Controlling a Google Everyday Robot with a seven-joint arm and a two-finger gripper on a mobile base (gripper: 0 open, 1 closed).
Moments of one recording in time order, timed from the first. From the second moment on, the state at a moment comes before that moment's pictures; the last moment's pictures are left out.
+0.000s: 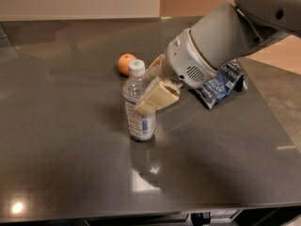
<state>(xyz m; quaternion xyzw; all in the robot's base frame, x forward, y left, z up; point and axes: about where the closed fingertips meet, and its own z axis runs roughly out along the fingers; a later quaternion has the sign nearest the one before) 0.443 0.010 0.943 -0.64 0.67 0.23 0.29</state>
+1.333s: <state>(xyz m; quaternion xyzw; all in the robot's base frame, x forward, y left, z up) 0.464 -0.015 0.970 -0.77 0.62 0.06 0.12</state>
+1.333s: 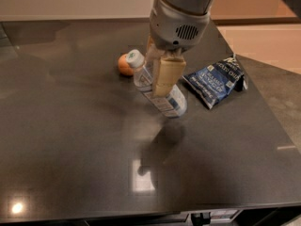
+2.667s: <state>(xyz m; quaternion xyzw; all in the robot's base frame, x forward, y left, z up) 0.458 0.014 0.903 -0.85 0.53 0.02 0.00</state>
